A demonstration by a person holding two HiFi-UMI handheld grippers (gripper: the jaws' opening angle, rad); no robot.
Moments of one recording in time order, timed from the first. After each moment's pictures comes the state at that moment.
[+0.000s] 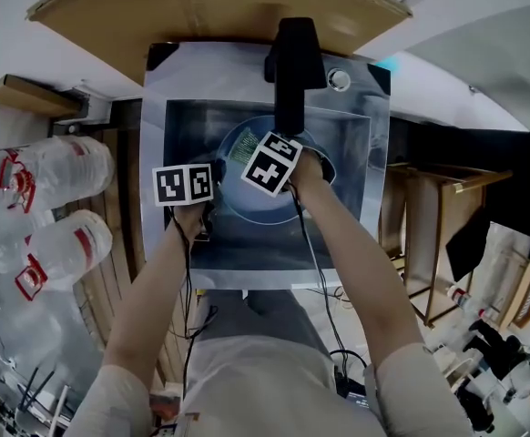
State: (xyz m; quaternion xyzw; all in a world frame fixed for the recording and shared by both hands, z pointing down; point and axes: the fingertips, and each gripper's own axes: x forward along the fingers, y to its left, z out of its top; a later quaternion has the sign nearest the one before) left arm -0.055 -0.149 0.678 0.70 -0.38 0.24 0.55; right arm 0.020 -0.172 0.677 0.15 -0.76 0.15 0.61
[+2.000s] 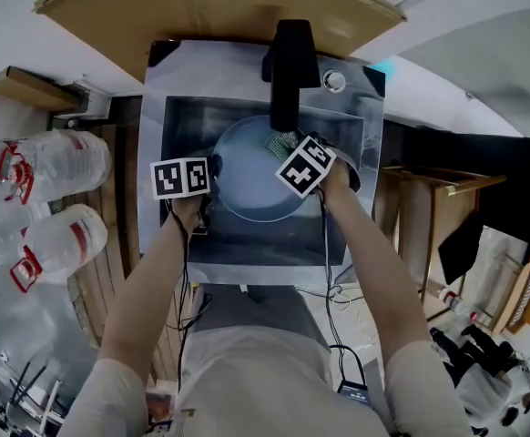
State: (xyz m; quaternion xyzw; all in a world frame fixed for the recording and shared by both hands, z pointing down) left arm -0.056 -0.150 0.680 0.69 -0.40 0.23 0.56; right arm 0.112 -0.169 0.672 0.23 -0.72 0.15 0.64
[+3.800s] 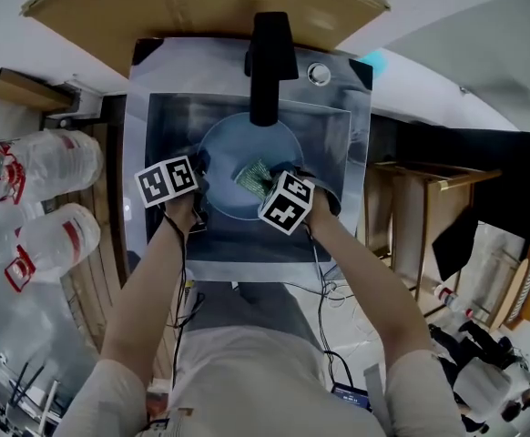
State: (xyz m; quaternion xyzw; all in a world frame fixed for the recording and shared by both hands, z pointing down) left arm -0.058 -0.153 0.683 0.65 -0.47 0.15 0.58; right arm 0.077 -0.083 0.668 0.15 -0.77 0.17 0.60
